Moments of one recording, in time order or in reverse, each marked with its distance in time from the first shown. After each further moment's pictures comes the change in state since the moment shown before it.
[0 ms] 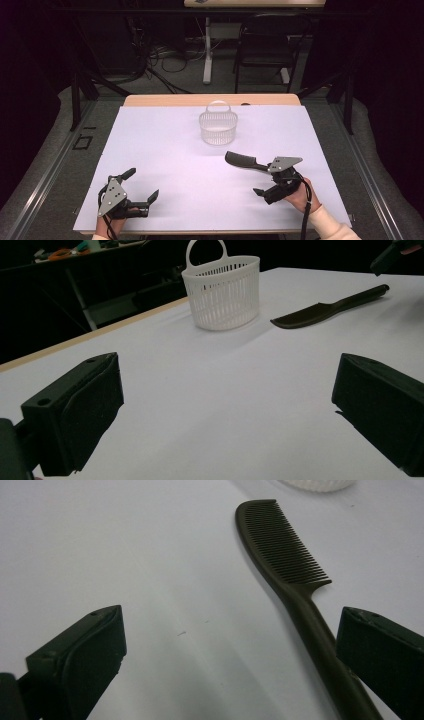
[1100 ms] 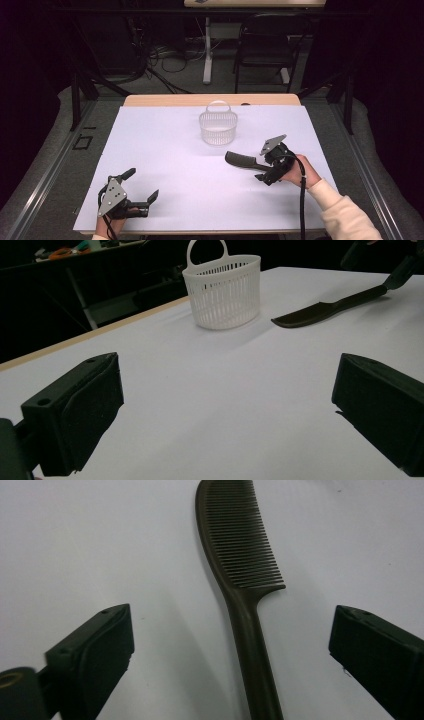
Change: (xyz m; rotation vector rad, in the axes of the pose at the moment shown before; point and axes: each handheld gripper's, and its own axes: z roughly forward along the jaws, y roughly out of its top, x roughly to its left) left arm 0.001 -0.001 -0.001 0.000 0.004 0.000; right arm -0.040 0.040 0.021 0.250 0.024 -0.119
